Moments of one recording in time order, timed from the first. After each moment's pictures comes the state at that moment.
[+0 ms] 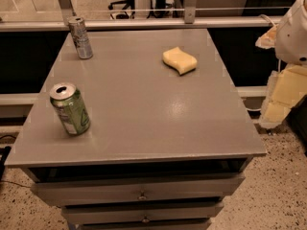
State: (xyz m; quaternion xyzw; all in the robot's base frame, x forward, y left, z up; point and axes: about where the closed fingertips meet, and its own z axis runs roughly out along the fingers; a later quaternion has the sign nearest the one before) arm 0.438 -0.216 0.977 -0.60 0.78 -0.04 0.16
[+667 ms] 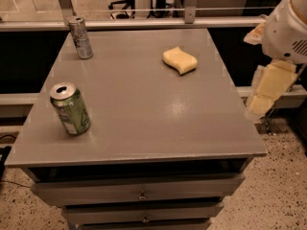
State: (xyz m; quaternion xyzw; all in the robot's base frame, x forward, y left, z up) arm 0.458 -0.201 0.975 -0.61 0.77 -0.02 0.19
